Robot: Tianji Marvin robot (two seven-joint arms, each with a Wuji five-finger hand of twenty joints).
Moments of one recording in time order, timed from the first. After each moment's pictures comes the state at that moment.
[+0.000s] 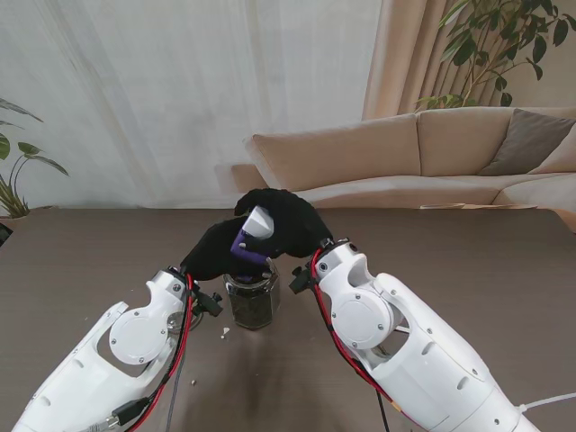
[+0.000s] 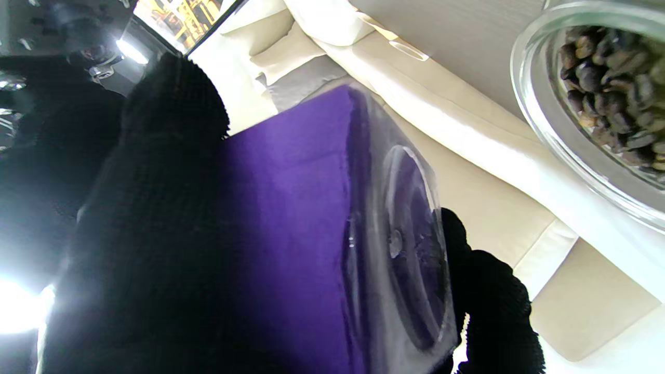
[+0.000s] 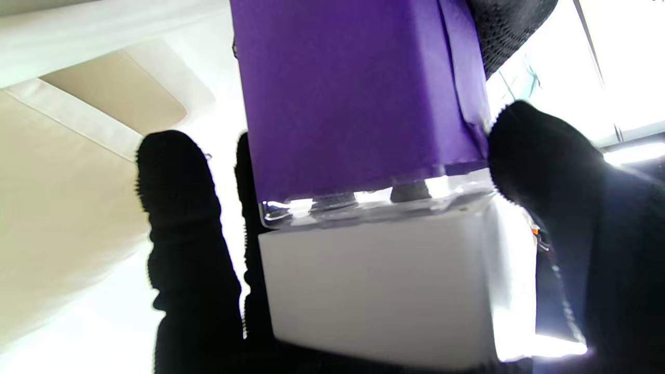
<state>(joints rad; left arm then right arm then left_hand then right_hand) 1.45 -1.14 -1.17 -1.58 0.19 -0.35 0.03 -1.22 -1.20 0.87 -1.67 -0.49 -0.06 -0.19 0.88 -0.81 0.27 -0.13 0.60 0.46 0.88 0.96 0.96 0.43 0.53 1.35 0.72 0.50 0.96 1.11 0.23 0.51 1.29 1.12 0.40 -0.88 1.13 -0.22 0.58 -0.04 0.75 0.40 0.67 0.15 0.66 0.49 0.93 0.24 0.42 0.46 0.84 0.38 1.03 0.56</state>
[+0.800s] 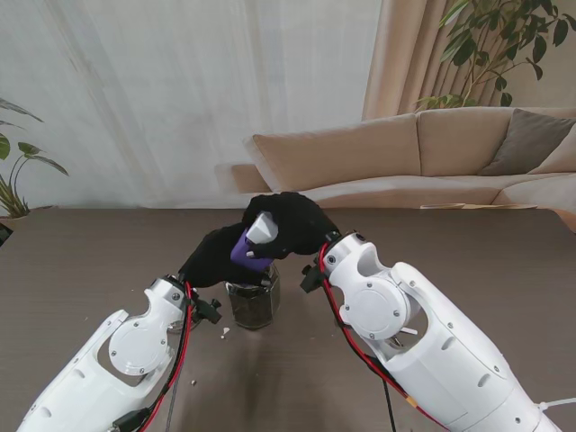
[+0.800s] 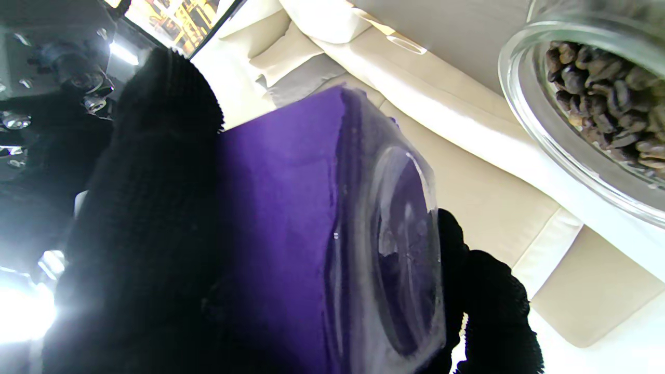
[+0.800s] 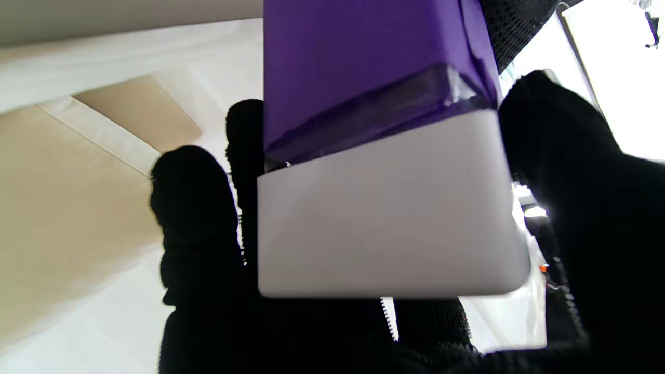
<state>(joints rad) 1.48 -1.15 -1.18 -1.58 0.26 -0.39 0.07 -1.22 -1.15 0.91 -1.75 -0.48 -0.02 -0.02 0.88 -0.82 0.24 -0.13 0.62 0.42 0.86 0.92 0.98 0.43 0.52 1.32 0.72 0.50 0.99 1.09 0.24 0.51 1.31 1.11 0.43 -1.00 1.13 -0.35 0.78 -0.03 0.83 0.19 1.00 0.20 0.66 0.57 1.14 0.22 0.52 0.53 0.85 0.28 1.31 0.57</state>
